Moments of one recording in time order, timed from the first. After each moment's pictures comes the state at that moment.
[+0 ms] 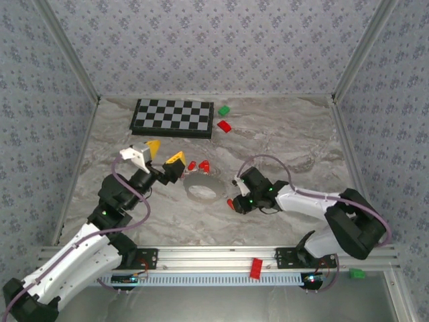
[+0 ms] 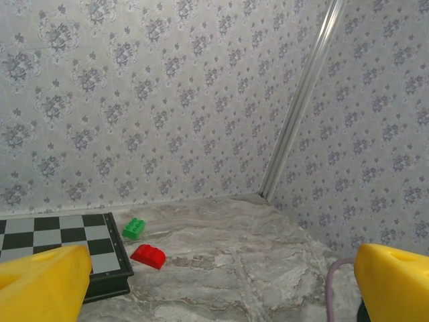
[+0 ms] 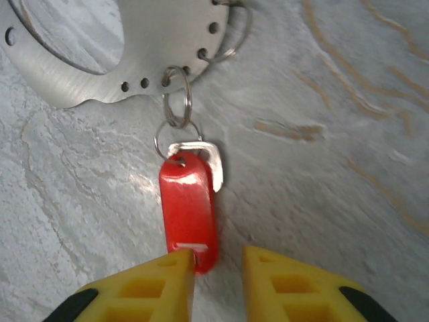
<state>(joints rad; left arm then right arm) -0.66 0.60 0.50 0.25 -0.04 -0.30 0.75 1.36 0.59 -0.30 -0.19 0.29</state>
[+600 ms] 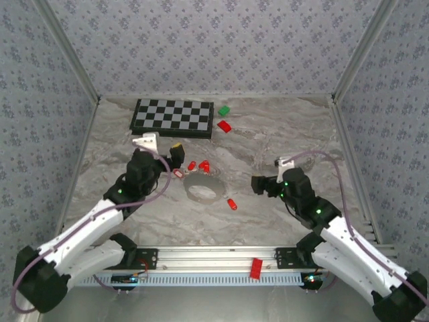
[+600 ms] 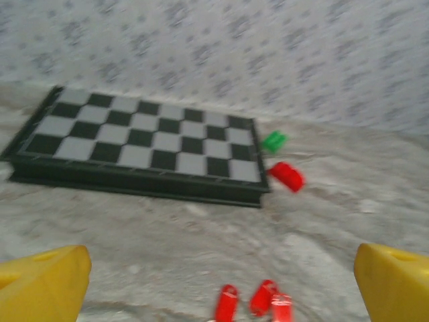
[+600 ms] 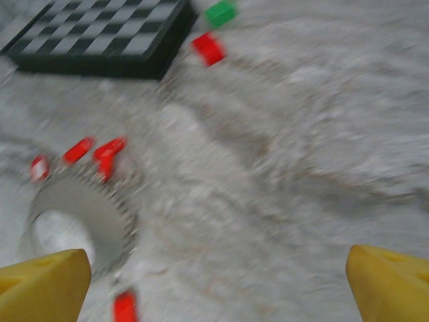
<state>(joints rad) -0.62 0.96 0.67 -0.05 -0.43 -0.41 0.57 0.65 0.50 -0.36 0.19 0.35</state>
